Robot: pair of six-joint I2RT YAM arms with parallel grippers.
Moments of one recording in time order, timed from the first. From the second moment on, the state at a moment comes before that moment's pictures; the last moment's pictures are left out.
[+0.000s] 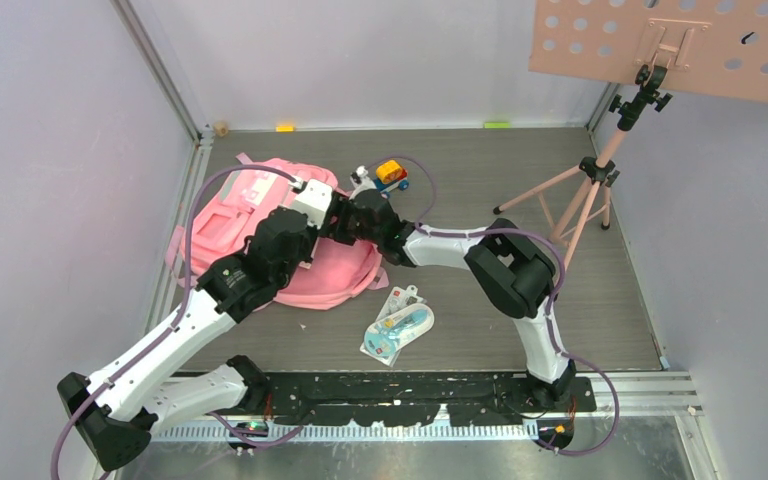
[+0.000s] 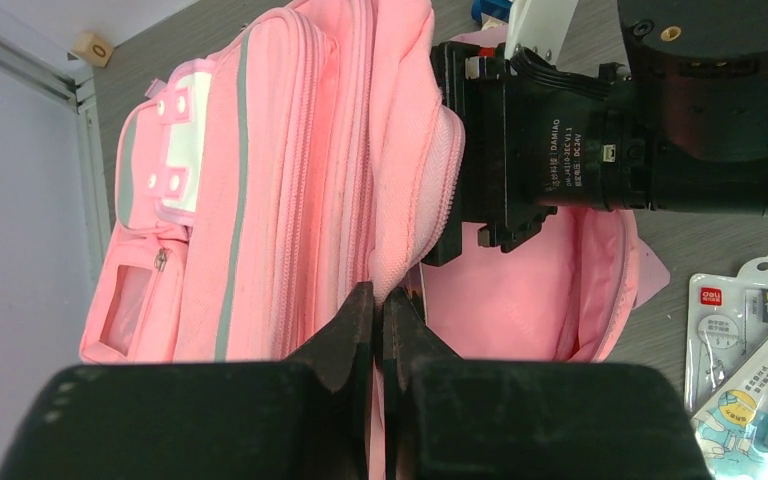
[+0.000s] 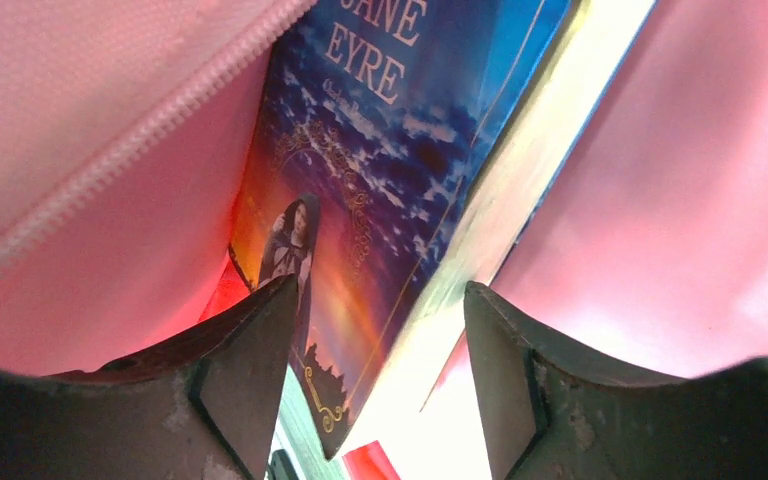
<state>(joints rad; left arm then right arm) -0.74 0.94 0.98 -0.51 -0.51 0.06 0.86 2.09 1.36 0.43 -0.13 0.99</state>
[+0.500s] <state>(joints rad) -0.74 0.94 0.98 -0.51 -0.50 0.04 0.86 2.19 1.49 0.43 -0.20 0.95</state>
